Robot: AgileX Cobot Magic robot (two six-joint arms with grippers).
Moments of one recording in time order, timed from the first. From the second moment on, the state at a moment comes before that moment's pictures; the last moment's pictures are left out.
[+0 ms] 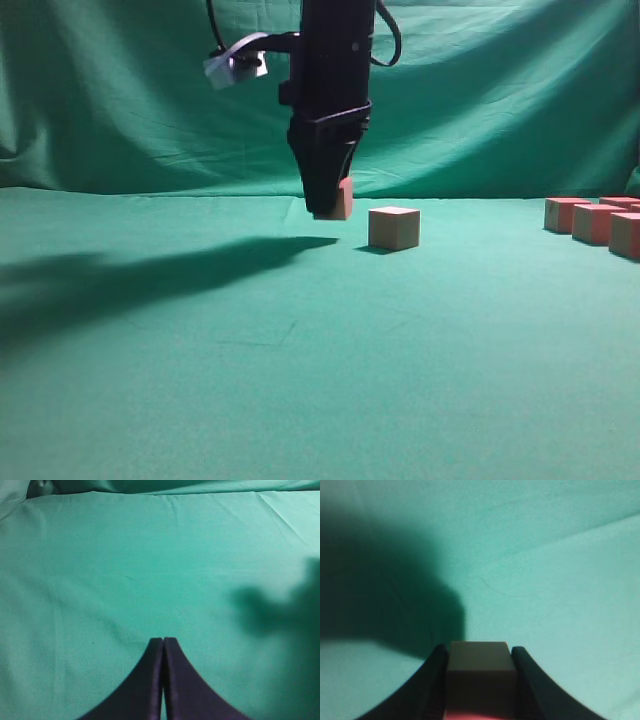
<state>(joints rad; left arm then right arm) -0.01 -0.01 0.02 0.02 0.35 0.01 0.62 2.31 -2.04 -0.13 1.11 -0.69</state>
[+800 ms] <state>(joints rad) -0.01 -0.01 0.02 0.02 0.35 0.01 0.60 2.34 -2.04 -0.08 1.12 -0.72</state>
